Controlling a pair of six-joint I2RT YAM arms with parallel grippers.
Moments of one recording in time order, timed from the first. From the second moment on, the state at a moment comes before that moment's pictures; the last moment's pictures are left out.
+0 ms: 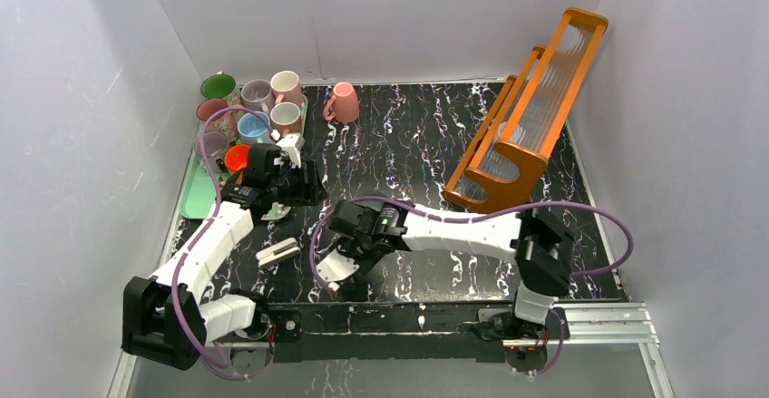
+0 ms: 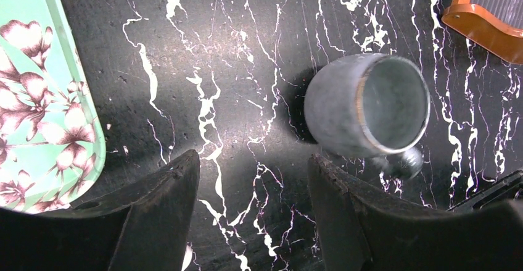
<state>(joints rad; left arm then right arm) -0.26 1.14 0.79 -0.43 0.26 -0.26 1.29 1.75 1.35 -0.76 -0.03 -1.16</state>
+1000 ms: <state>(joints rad) -0.31 0.93 0.71 -0.40 0.25 -0.44 1.25 1.20 1.02 -0.36 0.33 0.12</state>
